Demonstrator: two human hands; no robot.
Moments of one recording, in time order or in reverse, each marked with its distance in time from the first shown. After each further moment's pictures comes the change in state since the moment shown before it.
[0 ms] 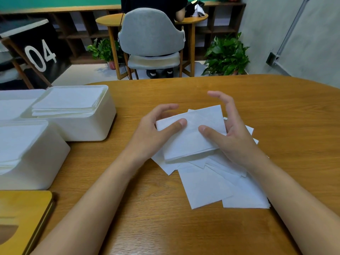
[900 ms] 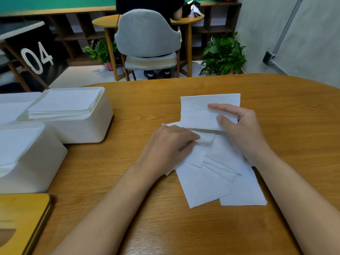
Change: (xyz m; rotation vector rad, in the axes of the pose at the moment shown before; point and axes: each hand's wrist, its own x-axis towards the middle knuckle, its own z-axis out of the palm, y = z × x) left_hand 0.005 -0.029 0.038 0.744 -0.020 0.602; right_hand 0.011 0.010 -0.028 -0.213 0.286 0.102
